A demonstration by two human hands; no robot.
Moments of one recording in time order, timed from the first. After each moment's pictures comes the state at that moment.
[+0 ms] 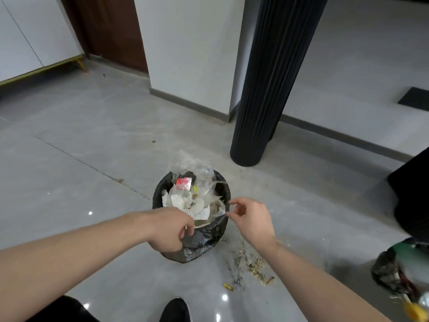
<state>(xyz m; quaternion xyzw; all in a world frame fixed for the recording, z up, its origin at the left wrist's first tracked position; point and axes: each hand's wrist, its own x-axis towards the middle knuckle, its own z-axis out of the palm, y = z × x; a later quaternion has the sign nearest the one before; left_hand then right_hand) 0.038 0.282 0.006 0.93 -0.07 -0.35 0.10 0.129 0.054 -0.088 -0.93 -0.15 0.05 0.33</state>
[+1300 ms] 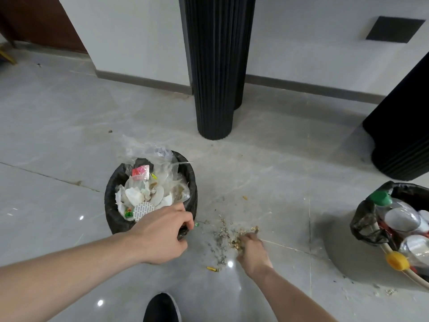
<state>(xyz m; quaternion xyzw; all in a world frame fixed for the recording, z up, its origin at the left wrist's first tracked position) 0.060 0.199 -0.059 0.96 -0.10 -0.23 0.11 0.067 -0.060 -0.275 -0.94 -0.02 0.27 0.21</state>
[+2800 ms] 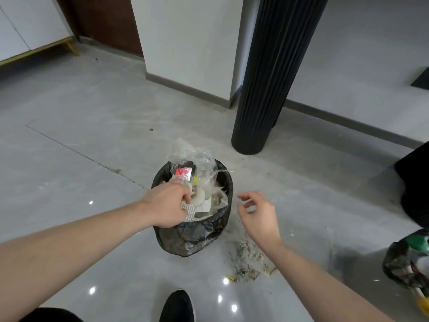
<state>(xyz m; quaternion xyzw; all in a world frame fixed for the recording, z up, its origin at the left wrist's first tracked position) 0.067 0.298 -0.032 0.98 0.02 -0.17 0.14 0.124 0.049 -0.117 -0.89 -0.10 0.02 0.44</state>
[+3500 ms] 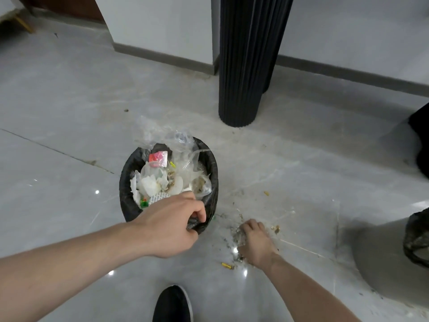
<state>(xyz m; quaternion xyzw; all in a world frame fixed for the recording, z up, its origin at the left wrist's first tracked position) 0.071 0.226 -0.059 0.95 -0.07 -0.24 0.18 0.103 -0.023 -0.310 -0.94 -0.18 0.27 0.13</state>
